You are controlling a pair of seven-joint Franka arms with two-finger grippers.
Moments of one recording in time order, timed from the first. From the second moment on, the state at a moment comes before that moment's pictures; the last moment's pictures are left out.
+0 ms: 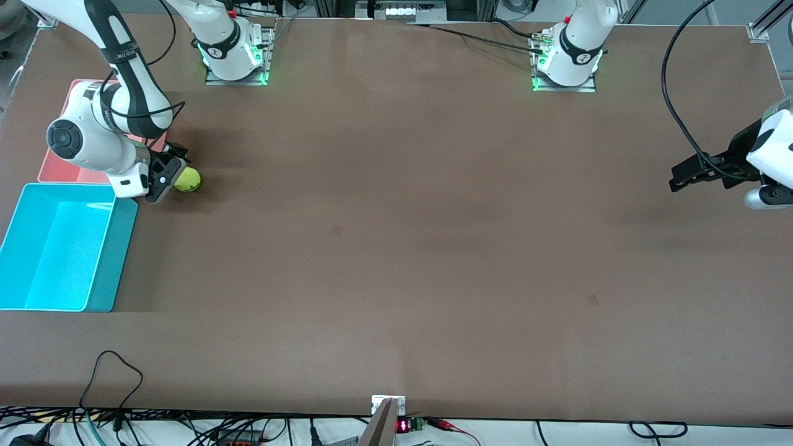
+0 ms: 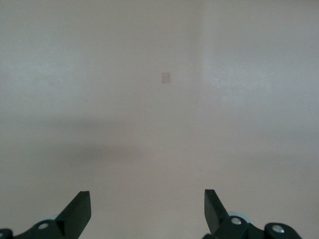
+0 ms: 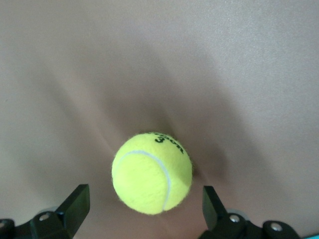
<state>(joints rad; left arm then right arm) 0.06 0.10 -0.05 -1.57 0.00 1.66 -0.07 -0.20 0.19 0.03 -2.42 -0.05 2.37 -1.10</state>
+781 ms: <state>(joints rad) 0.08 0.09 -0.05 -1.57 -0.03 1.66 -0.07 -0.21 0.26 0.03 -2.42 -0.05 2.44 -1.10</state>
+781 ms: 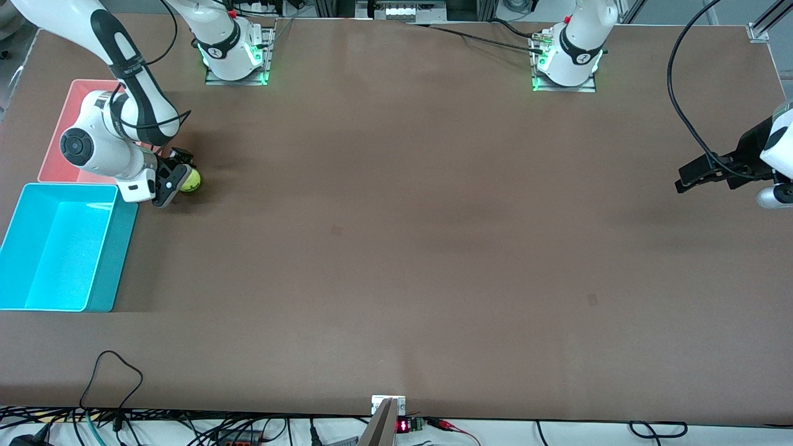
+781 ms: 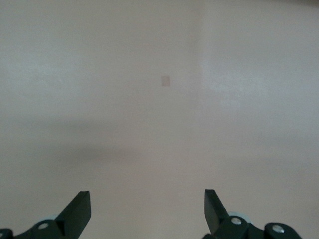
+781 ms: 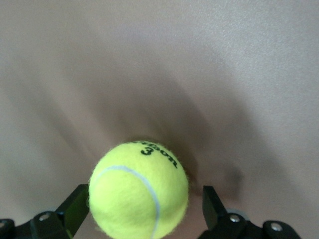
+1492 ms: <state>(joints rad) 0.07 0.09 -0.05 -1.58 -0.03 1.64 -0.07 -0.21 0.26 0.03 -2.42 -0.05 2.45 -1.10</state>
